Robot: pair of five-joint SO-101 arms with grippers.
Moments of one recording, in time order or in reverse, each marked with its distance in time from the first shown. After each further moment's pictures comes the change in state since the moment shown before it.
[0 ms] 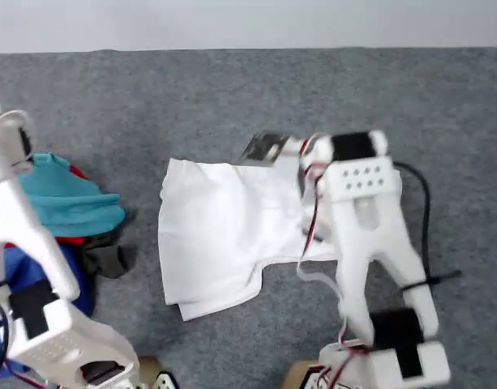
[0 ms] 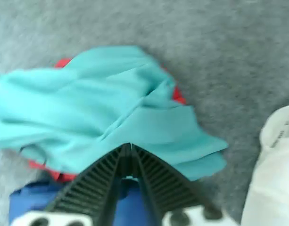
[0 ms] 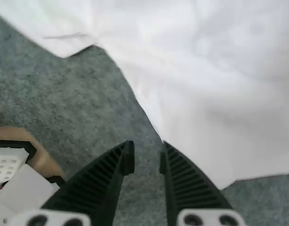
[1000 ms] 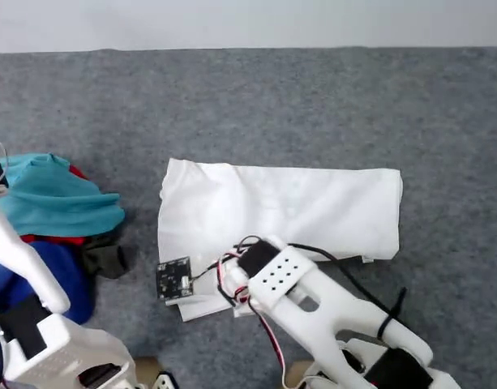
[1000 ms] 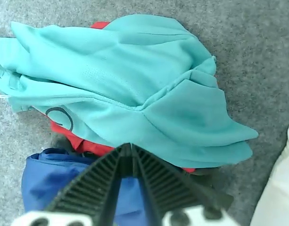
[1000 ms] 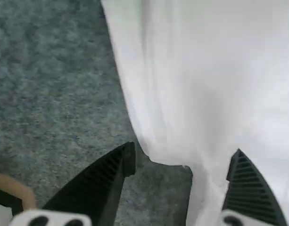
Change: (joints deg) left arm -6.3 -3.8 5.8 0.2 0.0; right arm -32.9 -10.5 34.9 -30.5 0.6
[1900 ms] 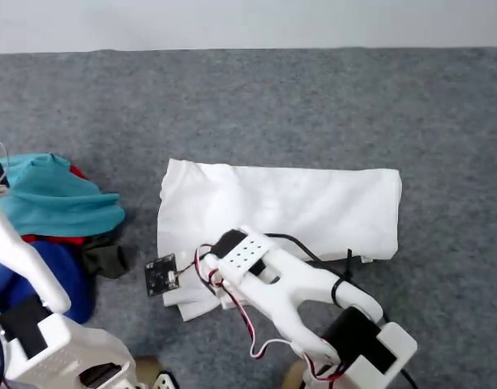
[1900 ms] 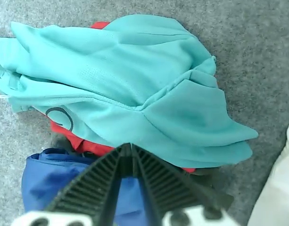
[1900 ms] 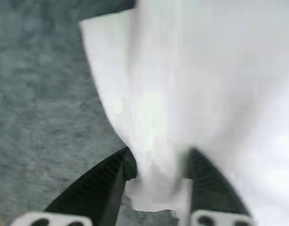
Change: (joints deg) left arm 0.0 0.0 0.0 0.0 0.0; right arm -0.2 20.6 -9.4 -5.8 3.3
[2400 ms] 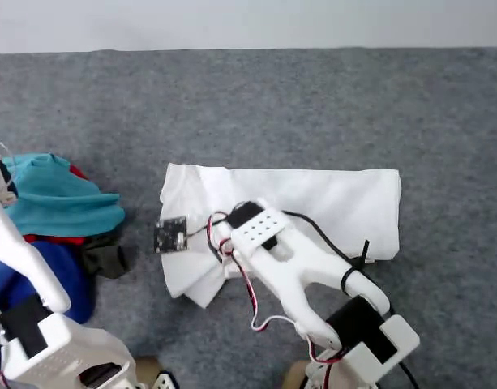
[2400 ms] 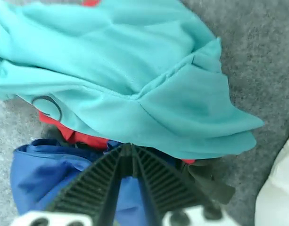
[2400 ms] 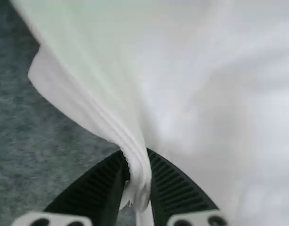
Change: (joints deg) left arm 0.0 0.0 6.9 -1.5 0.0; right arm 8.4 1.1 -8.4 0.4 0.0
